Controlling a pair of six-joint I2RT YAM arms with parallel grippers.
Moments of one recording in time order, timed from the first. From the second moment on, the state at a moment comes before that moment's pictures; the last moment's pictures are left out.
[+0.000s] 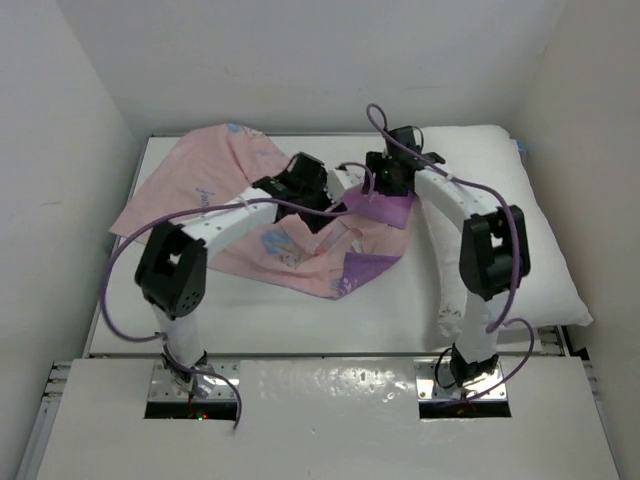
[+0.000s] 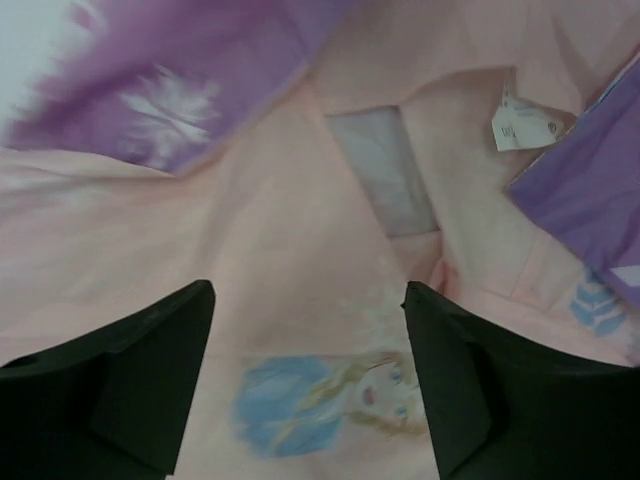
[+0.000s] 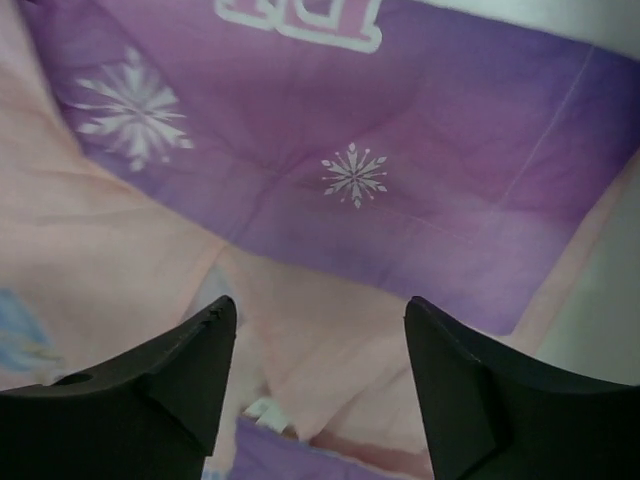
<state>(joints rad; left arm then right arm) -0.59 1.79 1.46 -0.47 0.08 0.53 0.30 1.91 1.51 -0.48 -0.02 0.33</state>
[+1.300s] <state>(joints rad) -0.52 1.52 1.47 -0.80 0.02 0.57 0.57 1.55 0.89 0.04 -0.05 0.16</state>
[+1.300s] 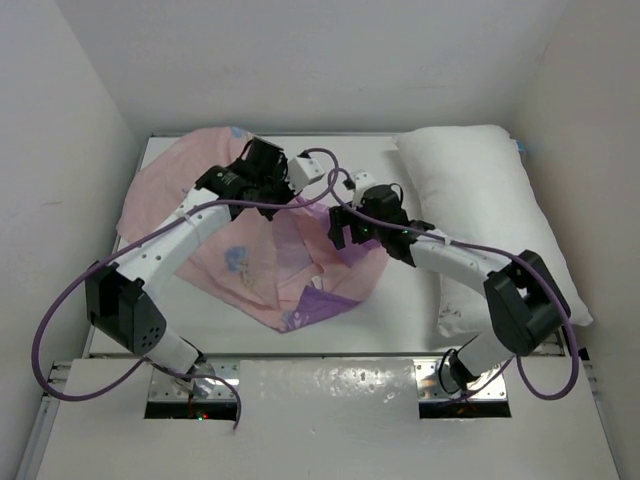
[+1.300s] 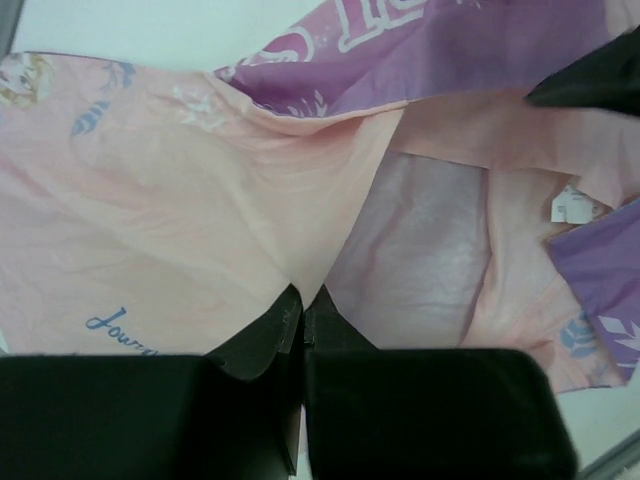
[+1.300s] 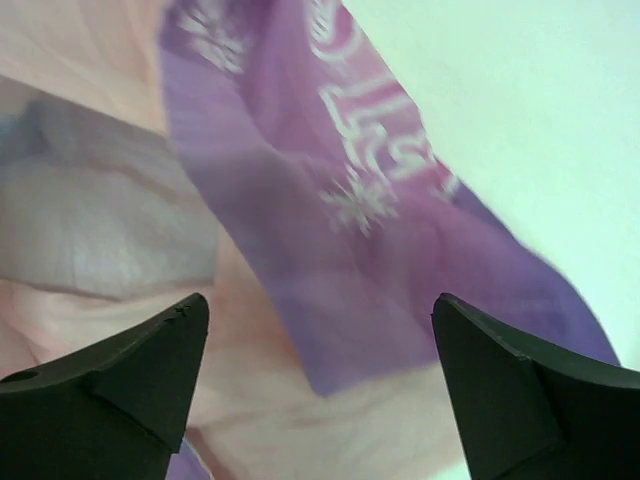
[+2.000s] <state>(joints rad) -0.40 1.47 1.40 -0.85 0.15 0.55 0.56 1.72 1.00 0.17 0.19 0.33</state>
